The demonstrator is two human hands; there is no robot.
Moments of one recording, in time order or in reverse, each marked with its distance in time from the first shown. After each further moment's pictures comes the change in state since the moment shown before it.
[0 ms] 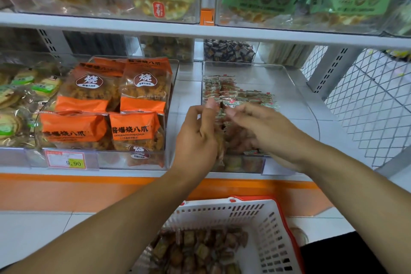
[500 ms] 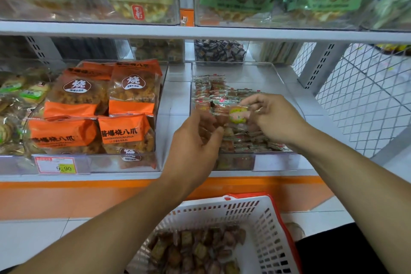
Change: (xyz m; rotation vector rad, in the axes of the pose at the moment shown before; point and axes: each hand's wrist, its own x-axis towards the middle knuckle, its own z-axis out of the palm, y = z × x) left_hand -0.007 -0.012 0.001 0.315 -0.096 0.130; right_hand 0.023 0.027 -0.050 -0.365 0.322 -0.050
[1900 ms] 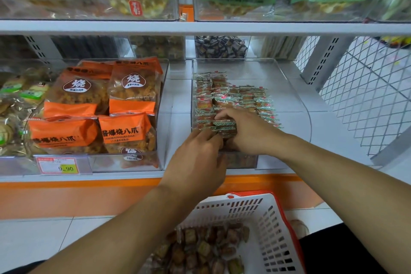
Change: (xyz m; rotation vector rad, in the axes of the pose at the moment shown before) left_hand -0.010 -0.009 0.004 0.602 -0.143 0.325; right_hand 0.010 0.009 0.047 -0.381 -0.292 -0.093
